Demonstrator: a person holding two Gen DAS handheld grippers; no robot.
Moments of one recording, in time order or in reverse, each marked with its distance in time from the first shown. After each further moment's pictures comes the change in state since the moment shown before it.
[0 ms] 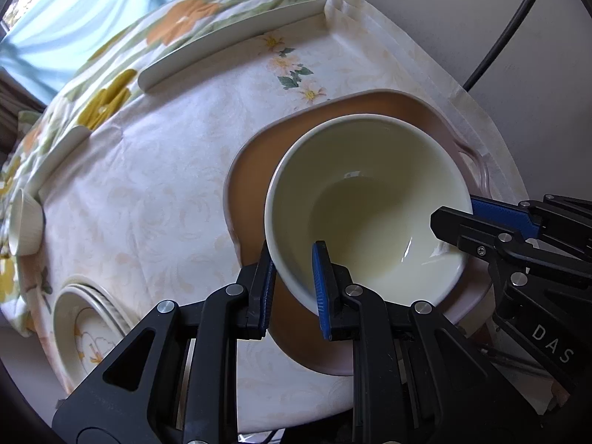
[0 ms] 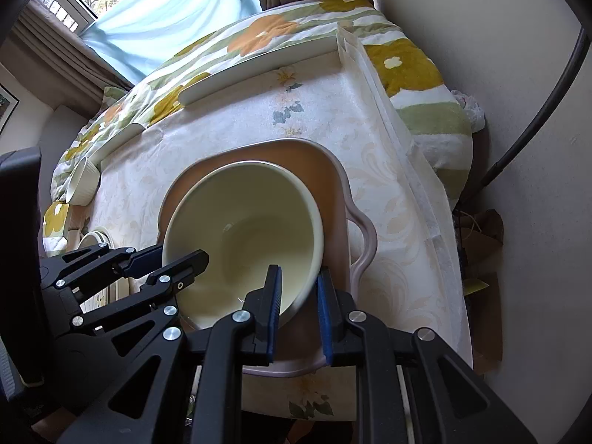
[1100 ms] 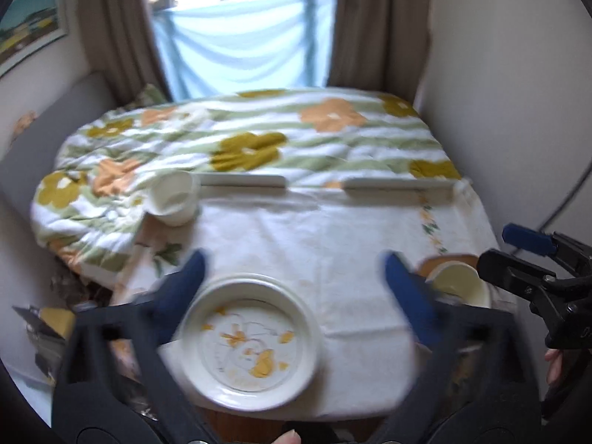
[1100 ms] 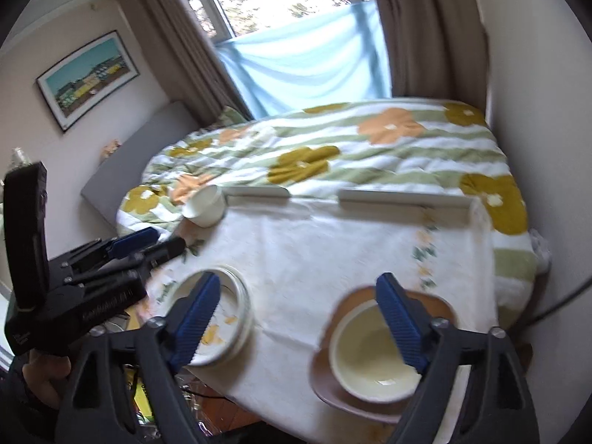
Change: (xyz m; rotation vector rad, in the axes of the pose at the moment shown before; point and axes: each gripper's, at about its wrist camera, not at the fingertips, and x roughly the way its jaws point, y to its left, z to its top) left arm -0.186 0.149 -0.078 -0.483 -0.444 0.261; right arm -0.091 0.123 0.032 -0.386 -0.263 0.322
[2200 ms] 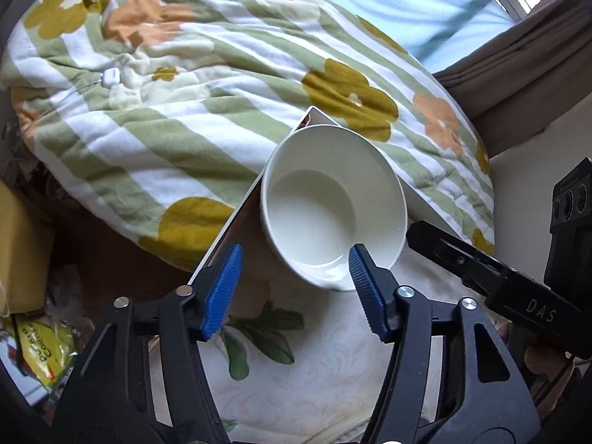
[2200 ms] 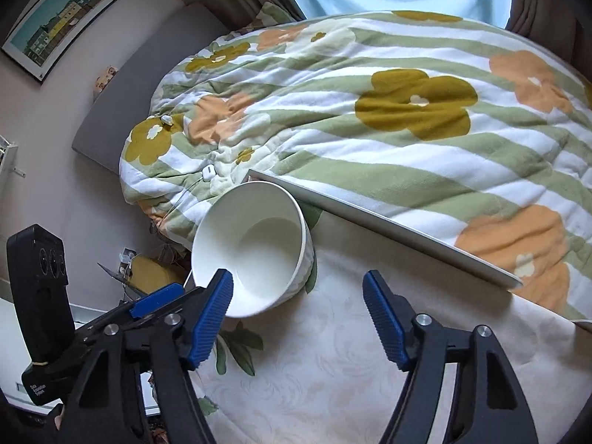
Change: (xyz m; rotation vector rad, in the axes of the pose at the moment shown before) left arm 0.280 0.290 0.018 -0.563 0.371 -0.133; right arm 0.393 0.132 0.125 -0.026 0.441 0.117
